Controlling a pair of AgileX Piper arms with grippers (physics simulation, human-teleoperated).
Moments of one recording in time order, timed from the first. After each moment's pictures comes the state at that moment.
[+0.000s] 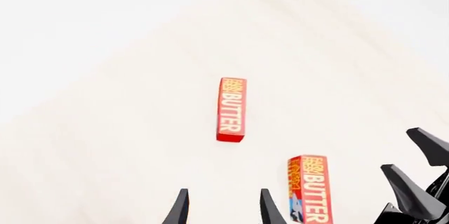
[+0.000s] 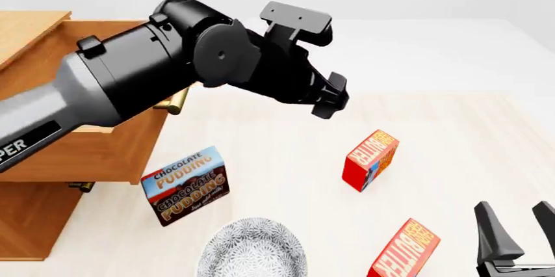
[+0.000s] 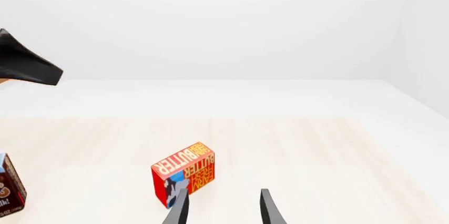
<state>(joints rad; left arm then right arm) -0.84 1.68 -1.69 0.78 -0.11 0.00 0.02 0.00 -0.02 0.00</state>
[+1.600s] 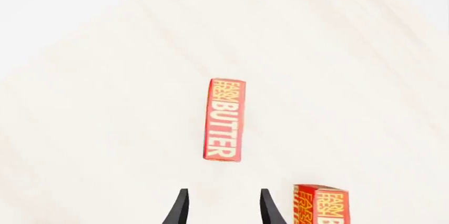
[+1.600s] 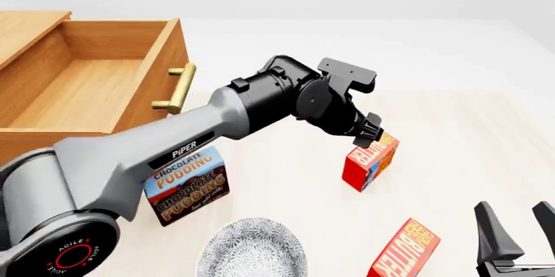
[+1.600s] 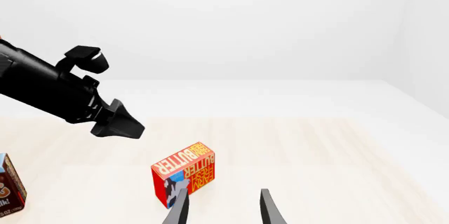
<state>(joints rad) -0.87 2.06 -1.90 0.74 -0.17 0.00 0.02 0.00 -0.02 0.00</state>
